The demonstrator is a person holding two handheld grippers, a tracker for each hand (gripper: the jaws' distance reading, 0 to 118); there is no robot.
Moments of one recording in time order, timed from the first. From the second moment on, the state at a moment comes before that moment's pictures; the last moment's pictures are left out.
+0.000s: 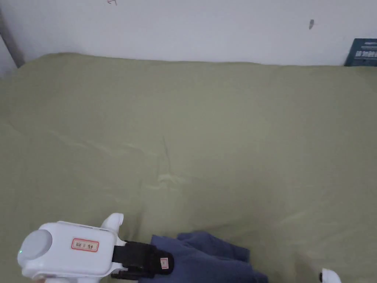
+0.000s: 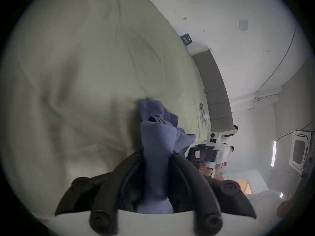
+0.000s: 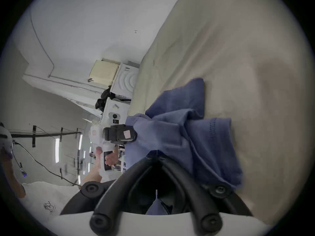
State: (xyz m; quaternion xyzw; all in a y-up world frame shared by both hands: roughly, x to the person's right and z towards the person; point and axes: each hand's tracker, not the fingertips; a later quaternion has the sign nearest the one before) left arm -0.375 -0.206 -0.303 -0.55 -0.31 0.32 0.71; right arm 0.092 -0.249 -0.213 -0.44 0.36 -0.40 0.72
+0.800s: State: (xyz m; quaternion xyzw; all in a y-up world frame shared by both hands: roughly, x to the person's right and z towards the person) left arm -0.655 -0.114 -0.355 -0.51 -0.04 0.26 0.82; right arm 0.103 -0.208 -0.223 -0.43 0.32 -0.32 0.78
